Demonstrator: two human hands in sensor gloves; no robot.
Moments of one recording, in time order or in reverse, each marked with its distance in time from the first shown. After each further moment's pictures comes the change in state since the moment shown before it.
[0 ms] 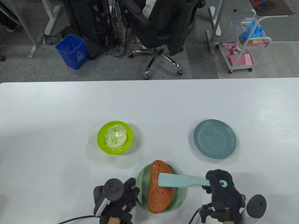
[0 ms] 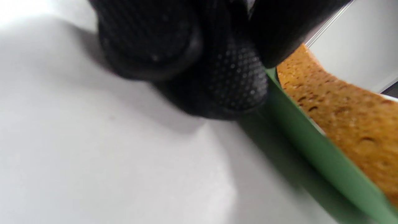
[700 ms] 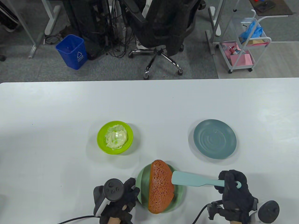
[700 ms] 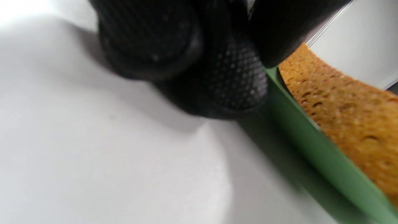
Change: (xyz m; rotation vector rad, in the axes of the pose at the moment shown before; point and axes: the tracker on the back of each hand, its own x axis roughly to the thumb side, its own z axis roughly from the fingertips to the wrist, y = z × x) left_hand 0.000 0.000 0.000 0.000 0.001 0.002; right_hand 0.003 -0.027 -0.003 -0.115 -0.047 -0.019
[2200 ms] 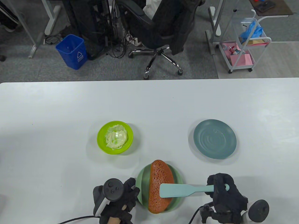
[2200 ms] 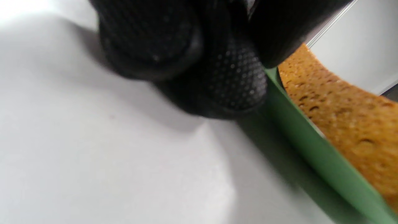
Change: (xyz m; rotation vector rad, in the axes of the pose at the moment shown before) left_hand -0.001 0.000 0.000 -0.005 0.004 0.012; right_hand 0.002 0.018 0.009 0.050 -0.022 0.024
